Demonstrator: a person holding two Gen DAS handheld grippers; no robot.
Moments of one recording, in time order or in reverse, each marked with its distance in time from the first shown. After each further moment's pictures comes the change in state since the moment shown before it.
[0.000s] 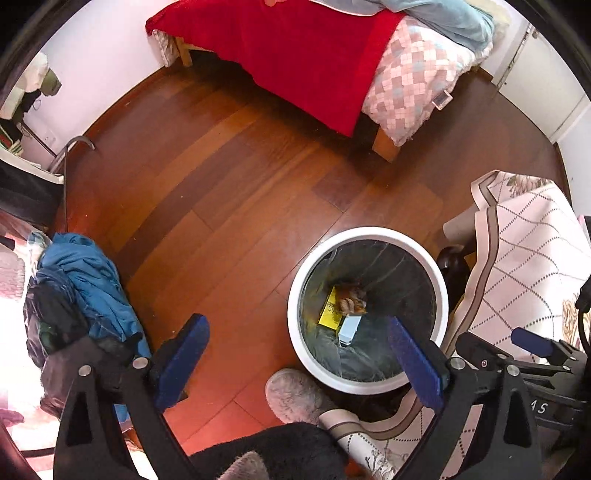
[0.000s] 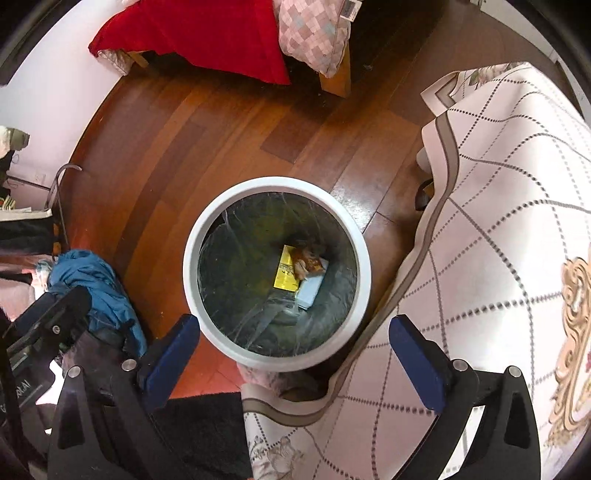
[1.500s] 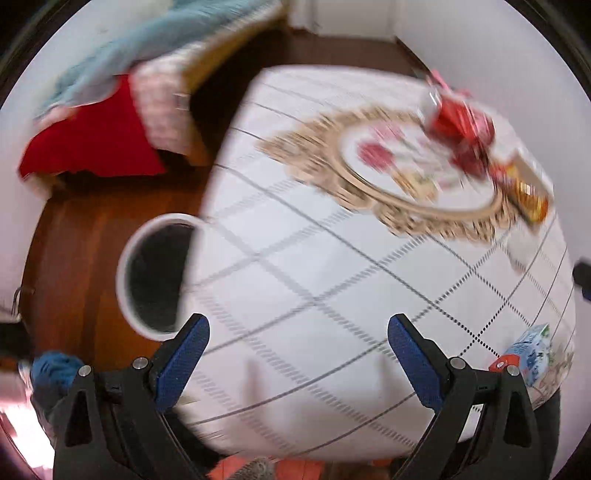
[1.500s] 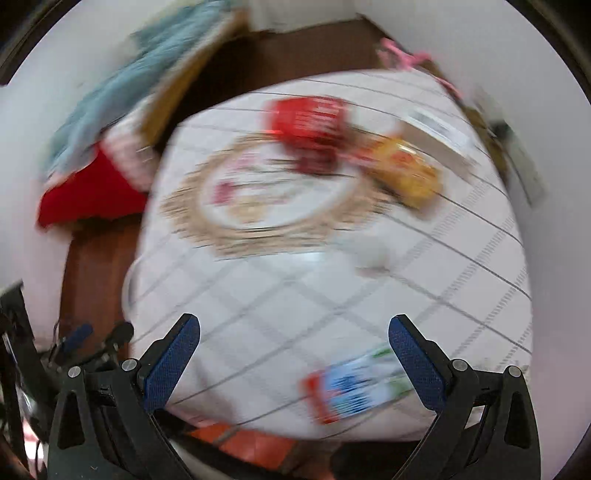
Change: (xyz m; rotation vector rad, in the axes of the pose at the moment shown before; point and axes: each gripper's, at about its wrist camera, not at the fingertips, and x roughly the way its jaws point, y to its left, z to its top) left arm -0.087 -0.271 -0.202 0.634 -0.053 -0.175; right arm -0.214 -0.325 -0.330 0.649 -0.336 -0.048
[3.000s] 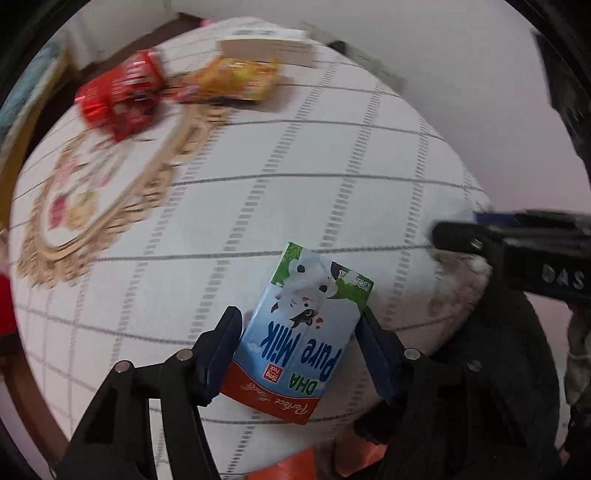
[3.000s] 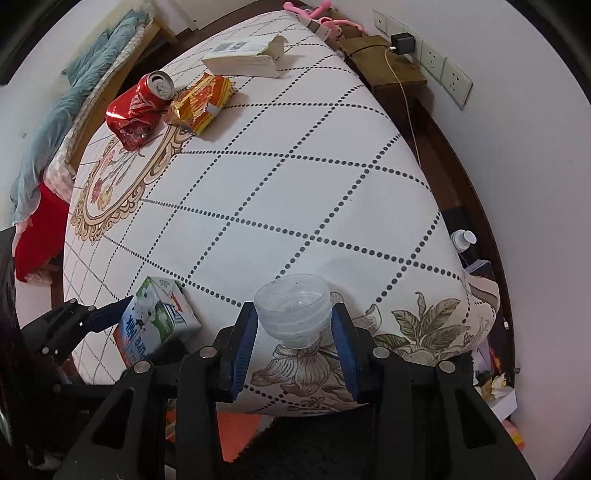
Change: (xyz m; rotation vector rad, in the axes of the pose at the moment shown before) left arm 0.015 -0.215 -0.027 0.590 0.107 -0.259; right arm 0.014 -0.149 -0.067 0.167 0.064 -0.042
